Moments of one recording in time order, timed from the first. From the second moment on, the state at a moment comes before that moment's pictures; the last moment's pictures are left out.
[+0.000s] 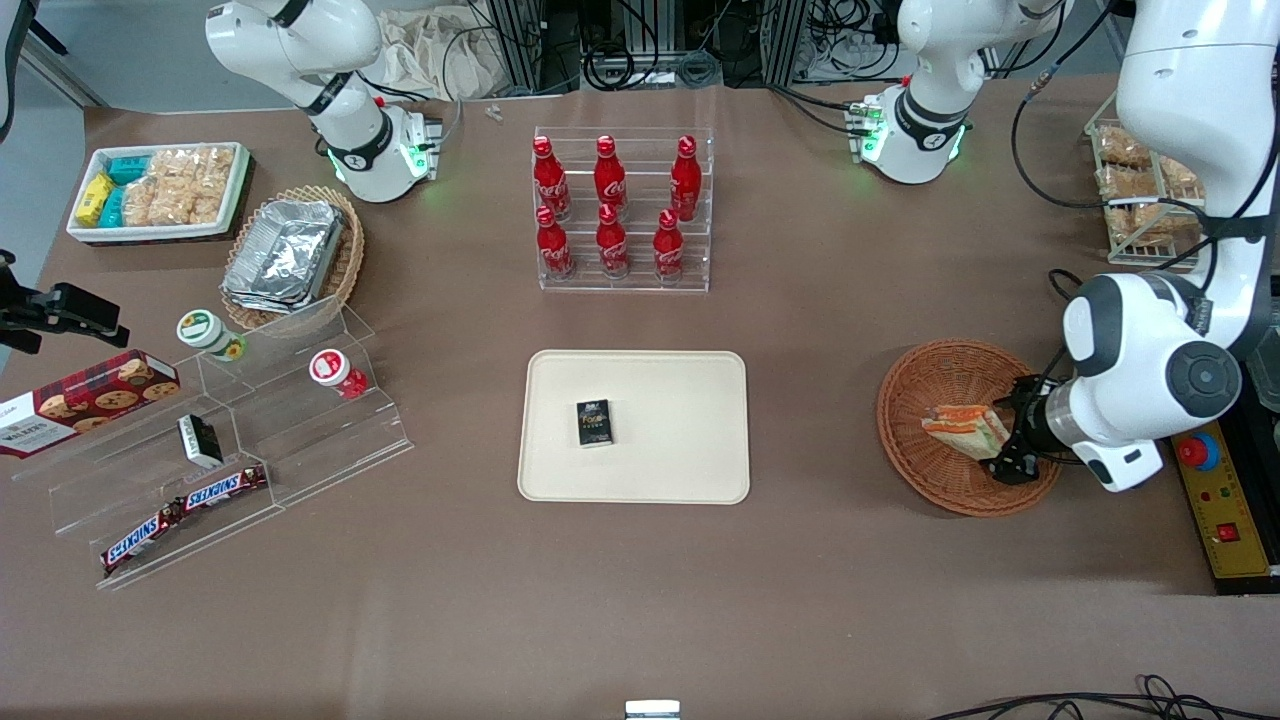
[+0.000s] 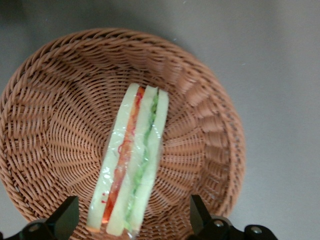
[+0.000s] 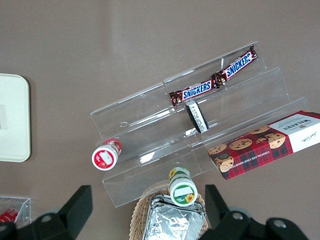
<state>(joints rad) 0.18 0.42 -0.19 -1.87 0.05 2.20 -1.27</state>
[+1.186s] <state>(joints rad) 0.18 0.38 -0.19 -1.98 0.05 2.29 -1.28</state>
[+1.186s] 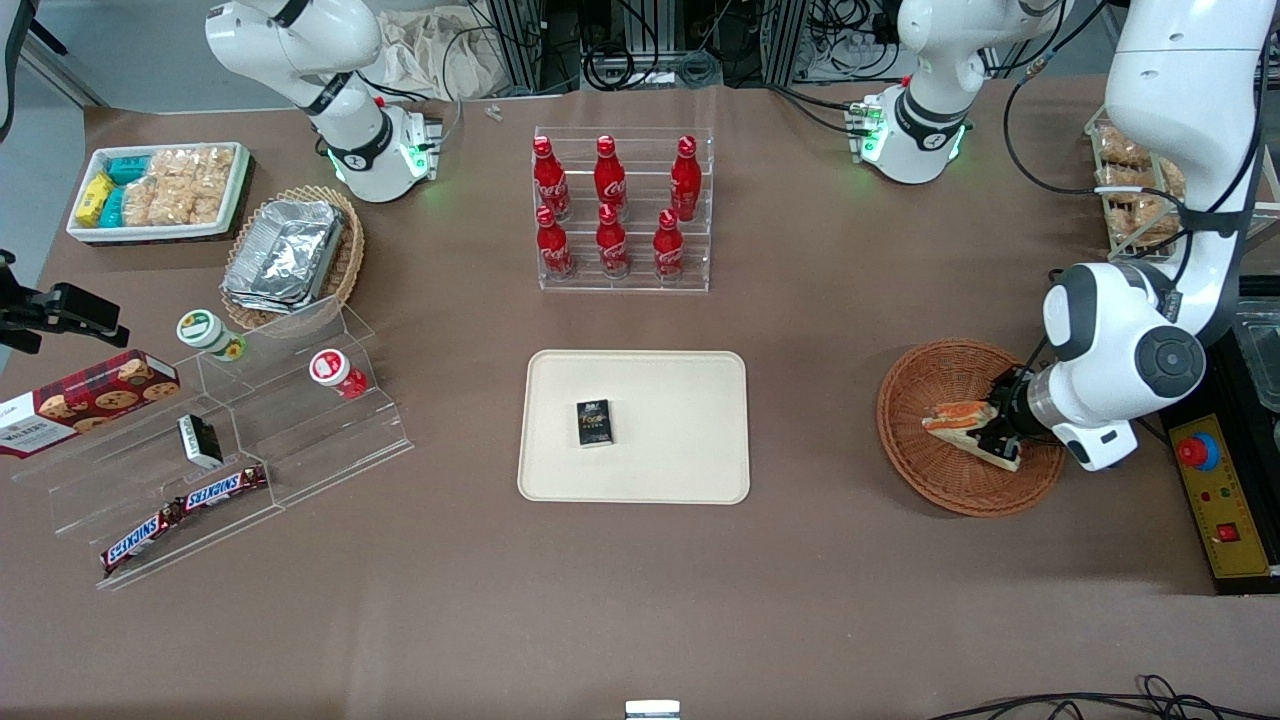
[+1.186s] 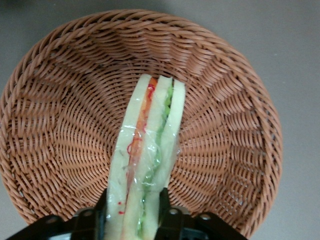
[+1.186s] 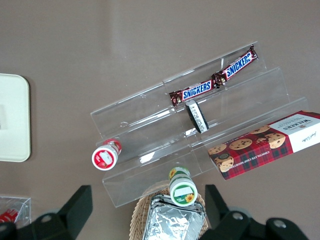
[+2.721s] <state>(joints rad) -0.16 0.76 -0.59 -1.45 0.34 1.88 -0.99</state>
